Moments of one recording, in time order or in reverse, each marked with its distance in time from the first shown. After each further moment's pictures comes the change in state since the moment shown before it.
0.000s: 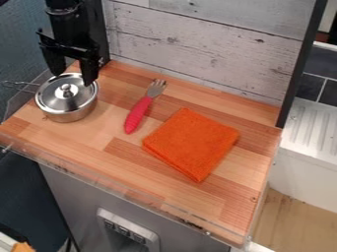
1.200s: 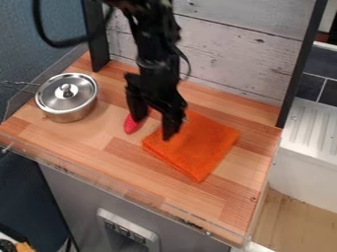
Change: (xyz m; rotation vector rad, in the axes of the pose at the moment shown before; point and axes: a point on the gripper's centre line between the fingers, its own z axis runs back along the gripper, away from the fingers) arm -0.028 -0.160 -0.013 -0.084 -0.006 -0.306
